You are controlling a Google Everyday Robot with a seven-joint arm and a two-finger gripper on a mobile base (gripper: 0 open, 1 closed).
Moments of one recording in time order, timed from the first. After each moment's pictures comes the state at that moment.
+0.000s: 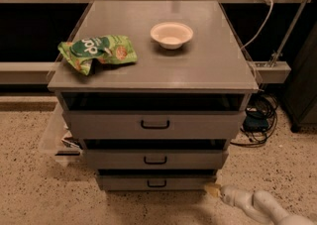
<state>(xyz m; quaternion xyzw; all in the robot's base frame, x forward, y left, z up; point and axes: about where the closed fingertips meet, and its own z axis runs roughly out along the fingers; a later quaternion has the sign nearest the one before) 0.553 -0.271 0.166 -0.14 0.84 0.37 0.38</state>
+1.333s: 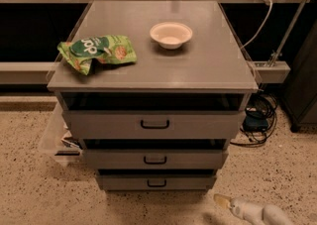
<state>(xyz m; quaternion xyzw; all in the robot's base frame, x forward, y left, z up) 0.518 -0.316 0.127 -0.07 0.86 0.36 0.36</state>
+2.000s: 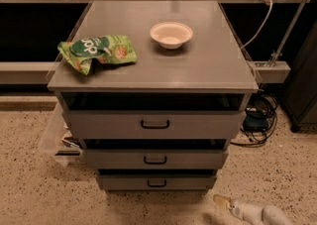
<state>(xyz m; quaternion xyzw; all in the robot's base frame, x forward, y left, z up) 0.516 -0.318 0.126 -0.06 0.86 0.36 0.36</state>
